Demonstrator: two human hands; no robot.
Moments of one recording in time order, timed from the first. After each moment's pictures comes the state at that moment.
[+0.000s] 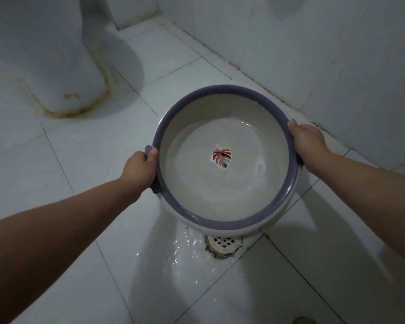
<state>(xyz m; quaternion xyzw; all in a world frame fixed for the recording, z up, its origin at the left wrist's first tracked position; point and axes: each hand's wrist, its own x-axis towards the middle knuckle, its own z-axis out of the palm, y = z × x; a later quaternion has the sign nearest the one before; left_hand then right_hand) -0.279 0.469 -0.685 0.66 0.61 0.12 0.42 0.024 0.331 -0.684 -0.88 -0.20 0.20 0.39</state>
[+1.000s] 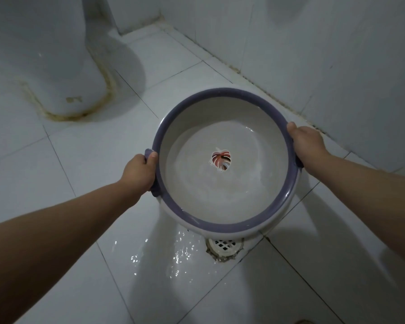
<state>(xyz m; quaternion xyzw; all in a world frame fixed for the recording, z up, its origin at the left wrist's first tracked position) -0.284 0.468 -0.681 0.66 0.60 0.11 0.43 0.022 0.332 -0.683 -0.88 -0.21 0.20 0.38</state>
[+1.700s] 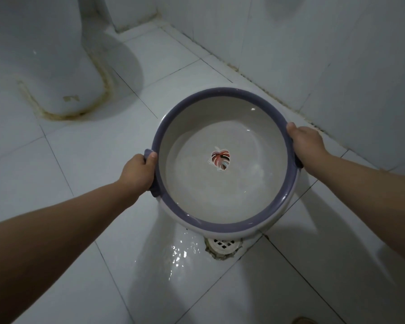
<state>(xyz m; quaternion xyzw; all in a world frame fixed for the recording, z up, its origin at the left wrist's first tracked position) -0.284 0.466 -0.683 0.68 0.59 0.11 0.42 0.021 0.326 -0.685 -0.88 -0.21 0.20 0.38</state>
